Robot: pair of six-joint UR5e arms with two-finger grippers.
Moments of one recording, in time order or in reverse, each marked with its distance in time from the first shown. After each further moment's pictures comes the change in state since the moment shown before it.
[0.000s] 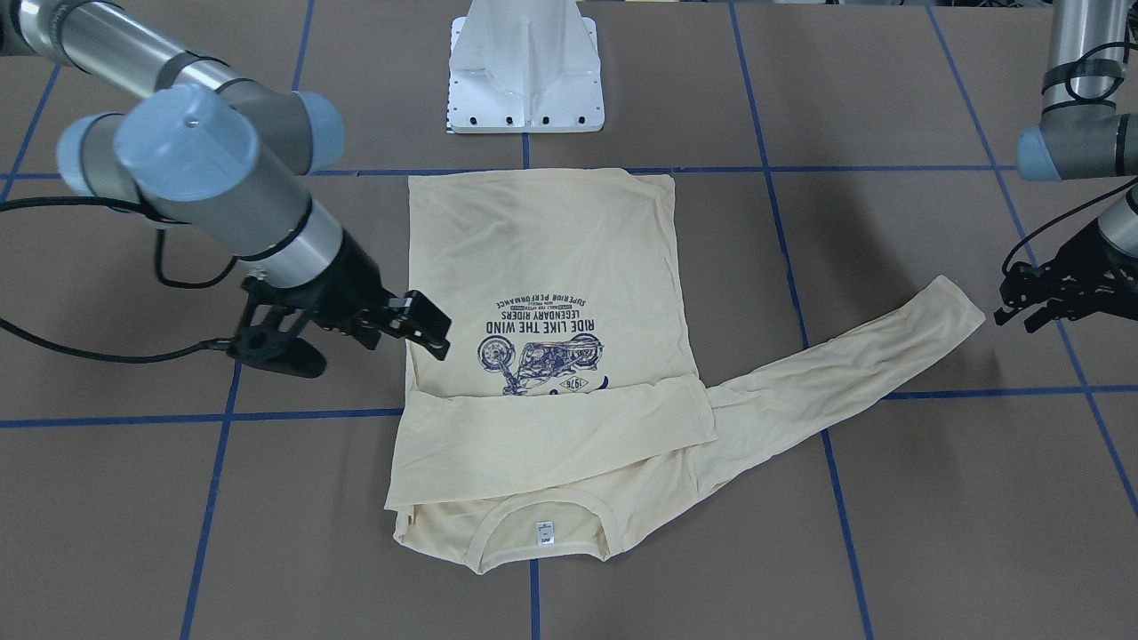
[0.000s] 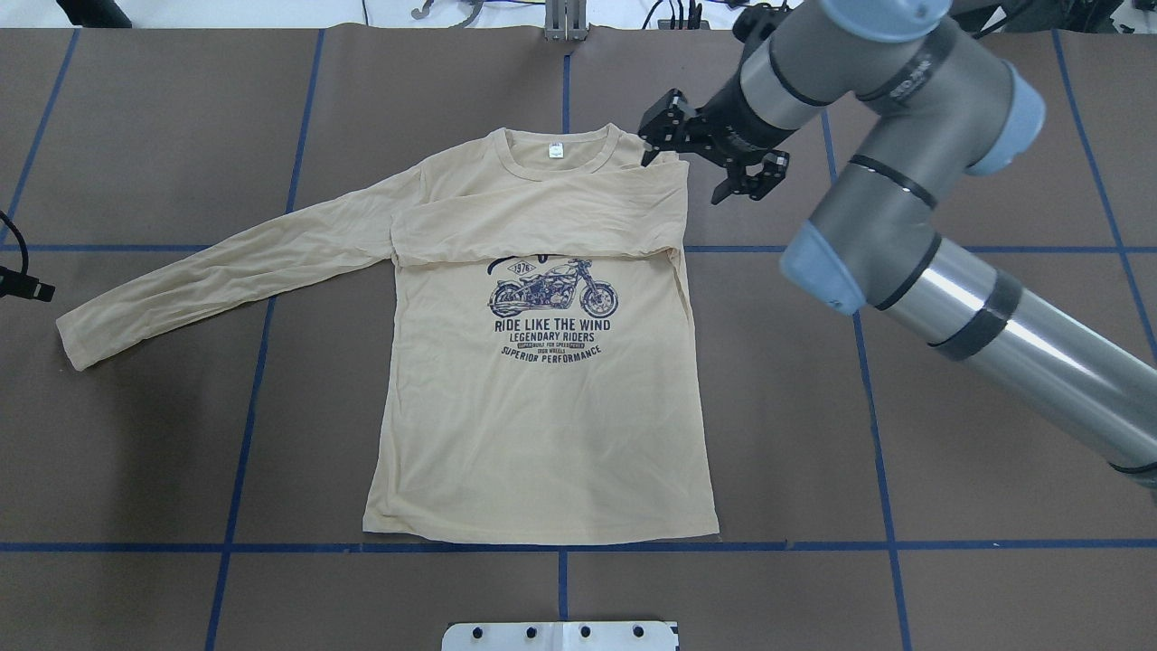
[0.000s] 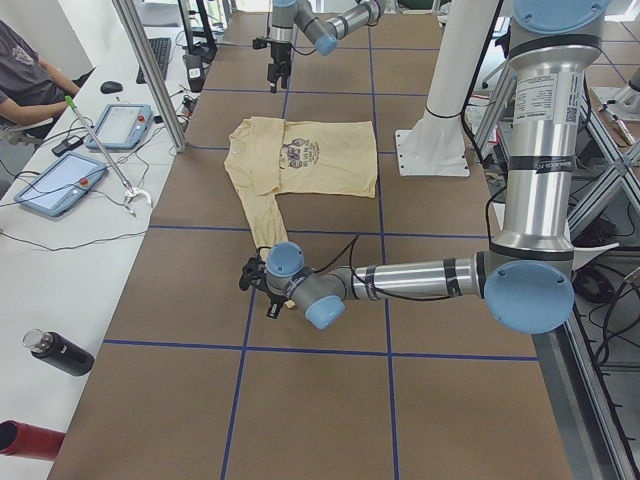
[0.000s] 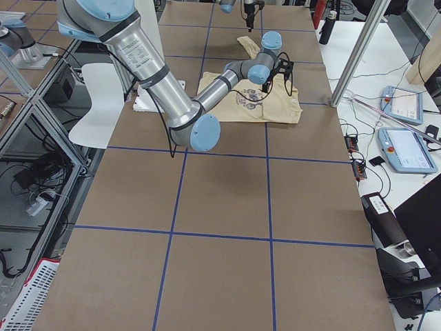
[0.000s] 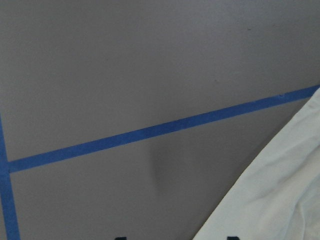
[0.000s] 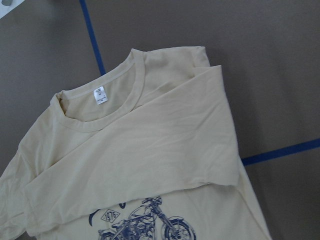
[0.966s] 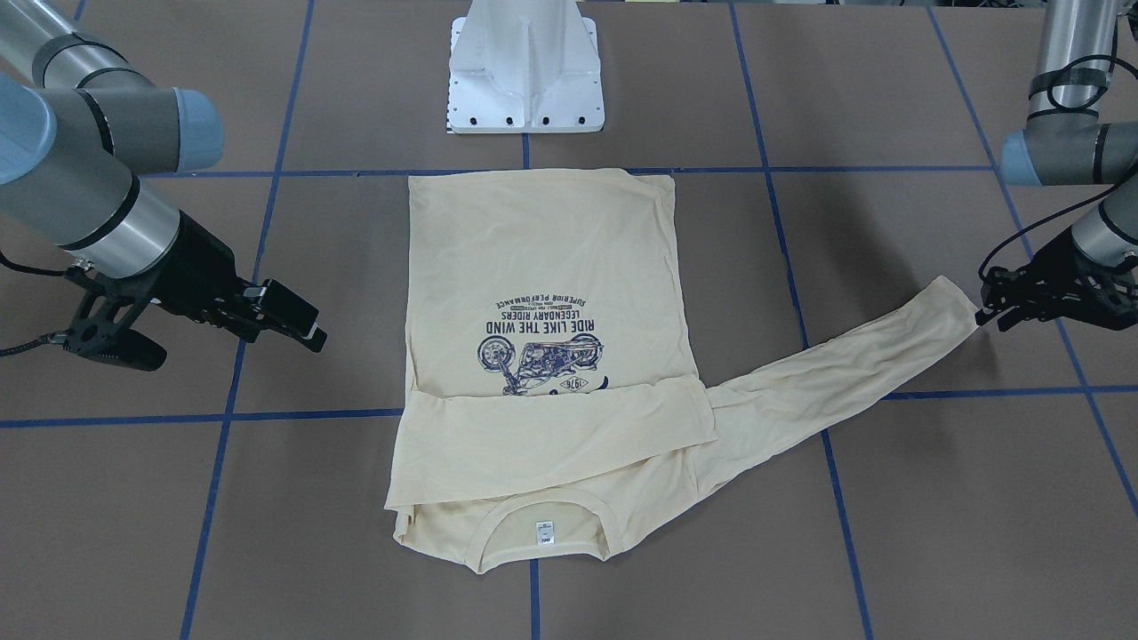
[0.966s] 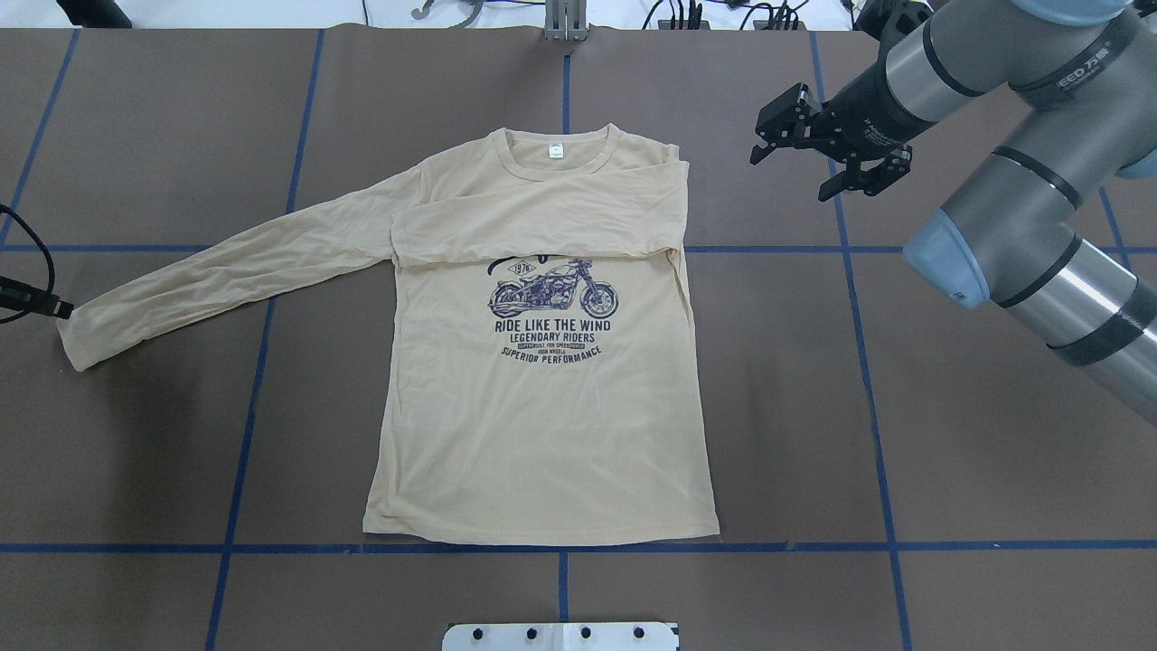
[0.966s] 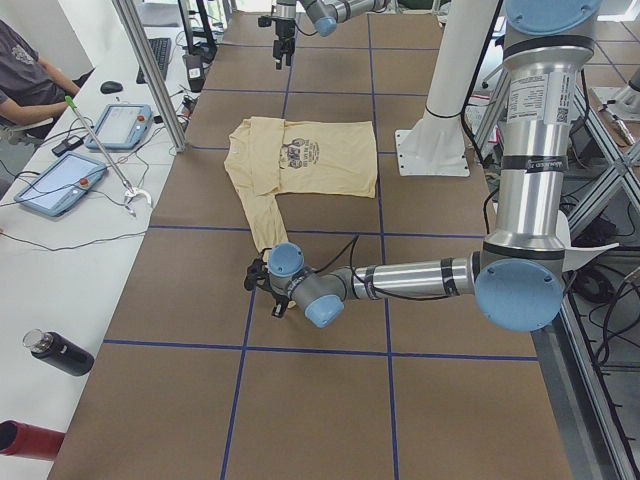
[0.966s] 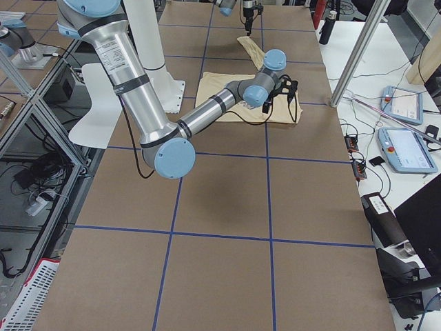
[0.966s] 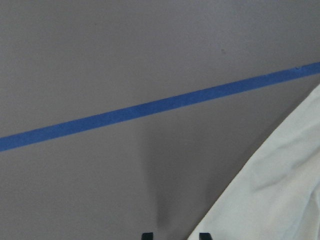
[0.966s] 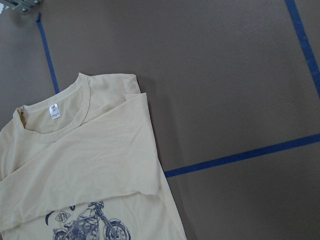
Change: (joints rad) left arm 0.052 -0.010 0.023 0.002 -0.002 -0.002; right arm 0.090 -0.144 0.085 0.000 0.076 -0.093
